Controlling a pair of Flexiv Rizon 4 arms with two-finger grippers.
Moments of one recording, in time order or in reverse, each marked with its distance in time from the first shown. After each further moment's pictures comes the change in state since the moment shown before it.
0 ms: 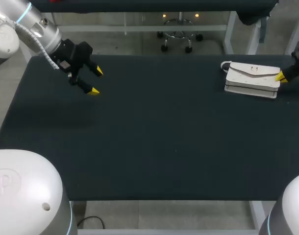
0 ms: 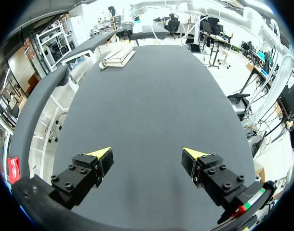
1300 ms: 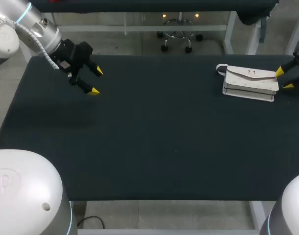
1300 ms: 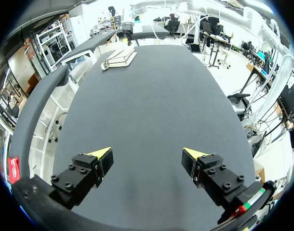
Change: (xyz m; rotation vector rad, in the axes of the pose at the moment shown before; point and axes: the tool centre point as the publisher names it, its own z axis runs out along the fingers) left arm 0.000 0.000 0.000 0.000 0.000 0.000; right arm -0.011 0.005 -0.008 -0.027 -0.034 0.120
